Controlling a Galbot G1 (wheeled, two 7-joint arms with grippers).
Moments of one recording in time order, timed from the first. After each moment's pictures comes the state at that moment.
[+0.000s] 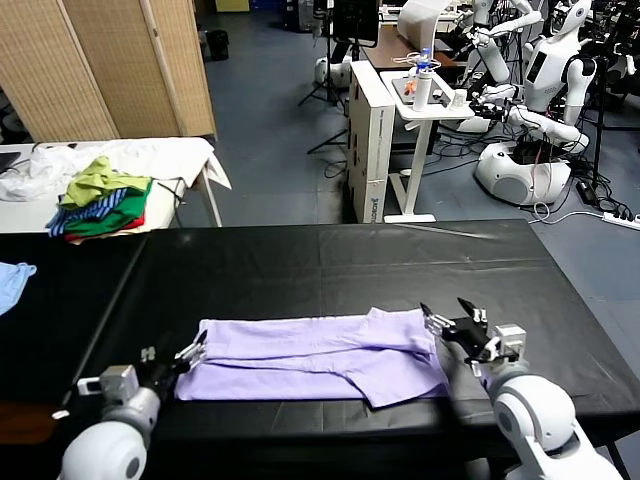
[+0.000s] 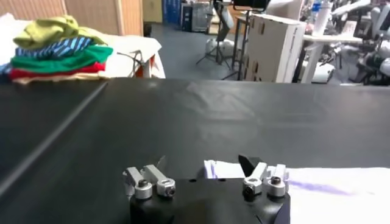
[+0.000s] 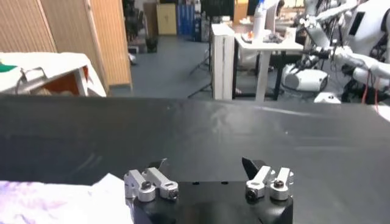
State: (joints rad) left arm 1.57 -1.13 -0.62 -2.11 -0.63 0.46 -0.24; right arm -1.33 1.05 0.53 2.04 0.55 -0.51 0.12
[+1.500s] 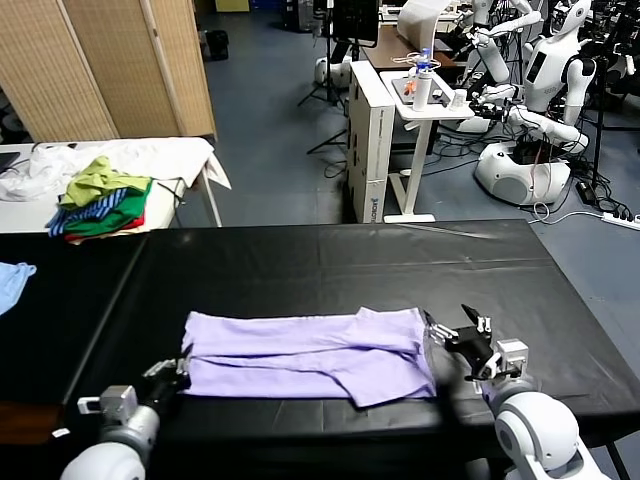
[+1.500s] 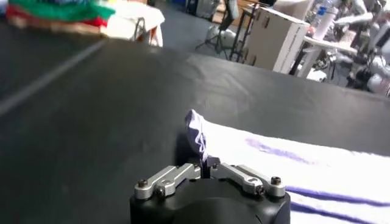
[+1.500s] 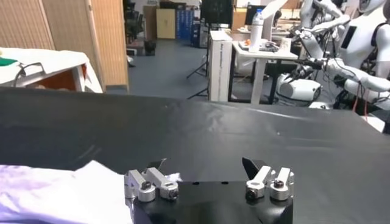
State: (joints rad) left arm 1.61 -1.11 -0.67 -2.06 -0.39 0.36 -0.09; right arm -1.38 1.07 0.53 2.07 0.47 -0.47 0.10
